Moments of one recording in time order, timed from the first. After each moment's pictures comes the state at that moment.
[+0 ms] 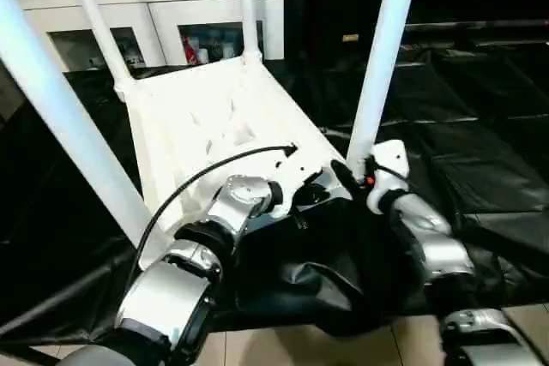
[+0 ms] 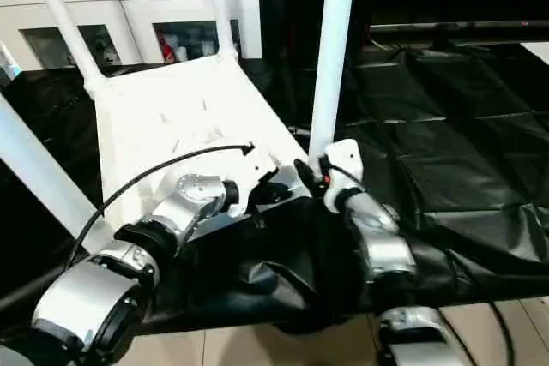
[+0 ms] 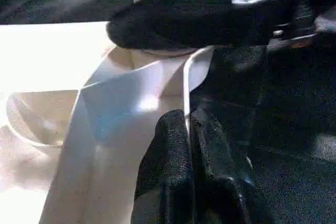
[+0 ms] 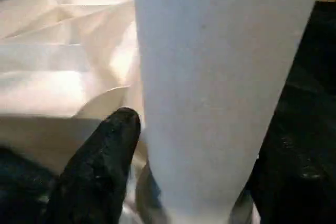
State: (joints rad) left arm -0.86 0.00 -0.16 1.17 0.14 -0.11 -0.86; right arm -0.46 -0.23 0.00 0.64 0.12 -0.03 0.61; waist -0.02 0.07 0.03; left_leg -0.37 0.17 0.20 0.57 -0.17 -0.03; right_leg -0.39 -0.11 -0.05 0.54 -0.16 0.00
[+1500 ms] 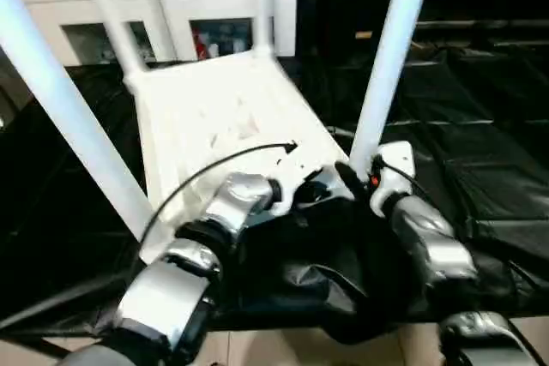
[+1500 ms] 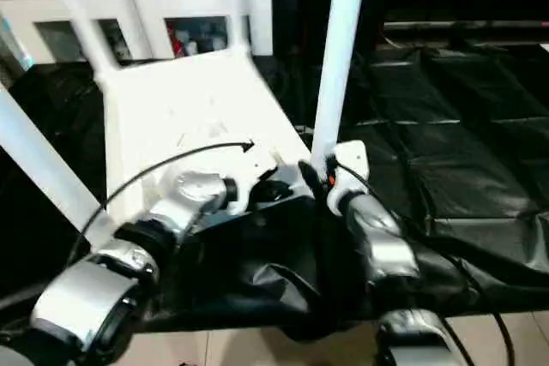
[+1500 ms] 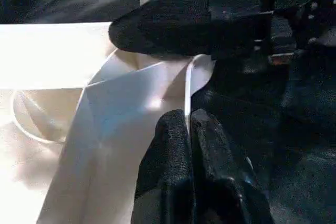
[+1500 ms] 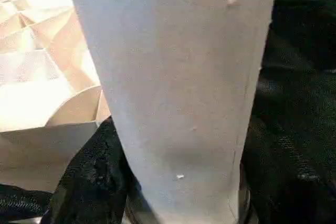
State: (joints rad) left arm -0.87 -0.04 -0.15 1.16 0.14 -0.09 -0.74; right arm -0.49 -0.13 -0.05 0.67 0.10 0.01 0.33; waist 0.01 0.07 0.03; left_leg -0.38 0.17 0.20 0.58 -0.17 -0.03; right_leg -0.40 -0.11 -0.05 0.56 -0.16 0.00
